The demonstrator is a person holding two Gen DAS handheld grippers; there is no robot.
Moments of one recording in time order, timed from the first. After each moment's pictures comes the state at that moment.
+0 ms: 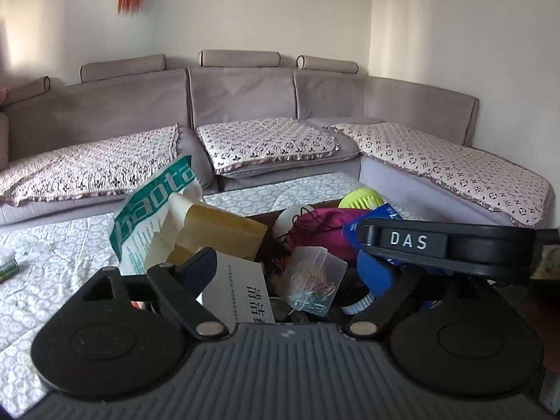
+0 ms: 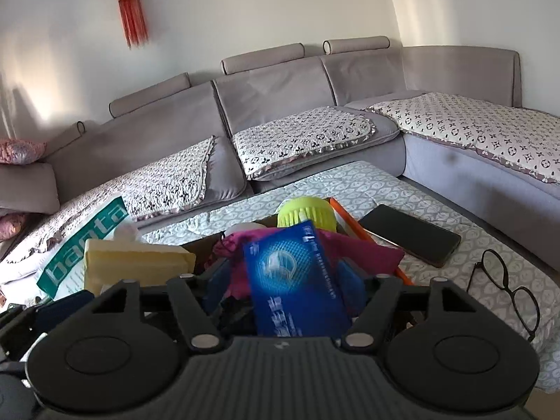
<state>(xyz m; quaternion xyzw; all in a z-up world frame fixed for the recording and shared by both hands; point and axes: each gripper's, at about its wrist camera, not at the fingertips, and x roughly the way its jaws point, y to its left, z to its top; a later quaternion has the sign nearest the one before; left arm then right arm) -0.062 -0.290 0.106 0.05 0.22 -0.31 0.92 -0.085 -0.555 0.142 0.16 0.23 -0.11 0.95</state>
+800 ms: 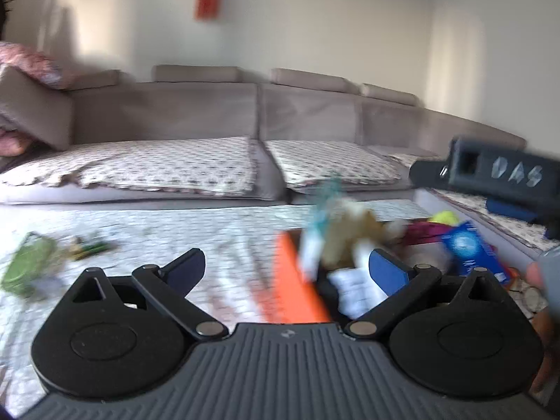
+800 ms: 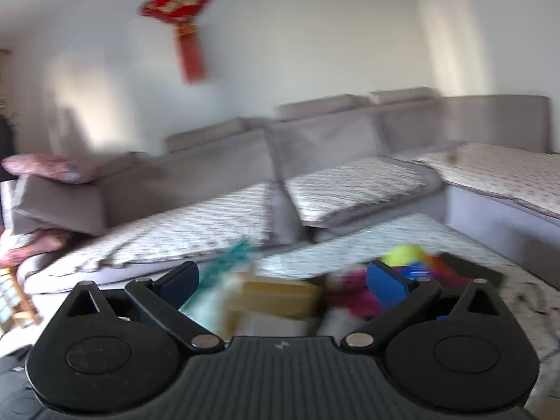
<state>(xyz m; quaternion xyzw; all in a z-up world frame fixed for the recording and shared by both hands) -0.059 -0.178 0.114 0.00 0.20 -0.22 0.96 -0.120 -0.441 0.194 0.13 0.13 -0.03 0.98</state>
